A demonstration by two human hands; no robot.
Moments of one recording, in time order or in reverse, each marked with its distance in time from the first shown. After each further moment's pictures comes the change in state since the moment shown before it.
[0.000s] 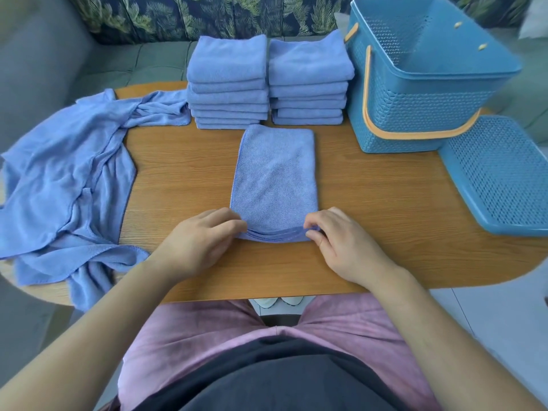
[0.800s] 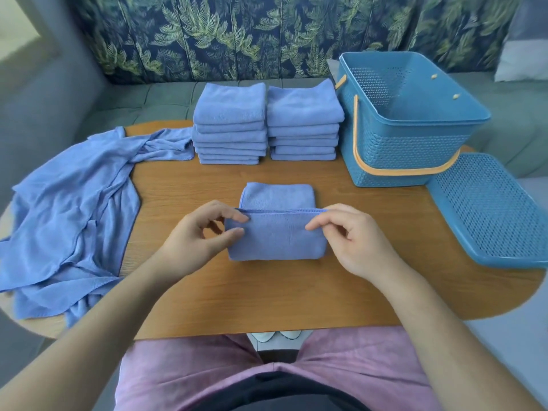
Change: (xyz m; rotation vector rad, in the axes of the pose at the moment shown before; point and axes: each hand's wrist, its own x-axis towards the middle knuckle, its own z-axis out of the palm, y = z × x) left_hand 0.050 0.013 -0.045 -0.677 0.147 -0.461; right_hand 0.035 -0.016 -0.060 0.343 0.163 0.204
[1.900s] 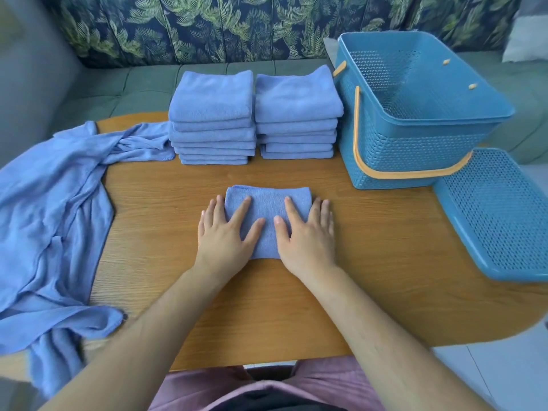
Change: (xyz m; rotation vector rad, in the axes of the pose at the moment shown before) left_hand 0.061 -0.059 0.084 0.697 0.118 -0.333; right_hand 0.059 0.045 0.095 -0.602 -0.042 0.421
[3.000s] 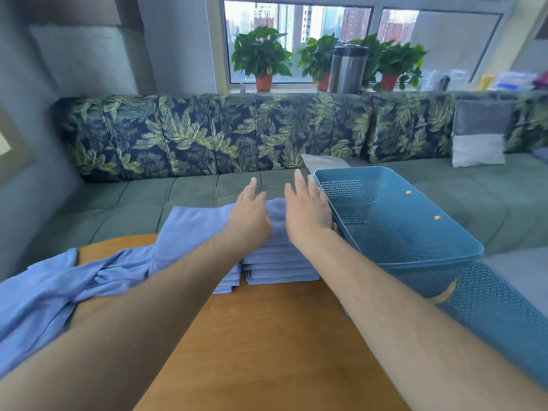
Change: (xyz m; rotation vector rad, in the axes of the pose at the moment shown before) left_hand 0.265 0.125 -0.085 0.092 0.096 0.344; right_hand 0.236 -0.039 -0.165 -0.343 0.223 -0.124
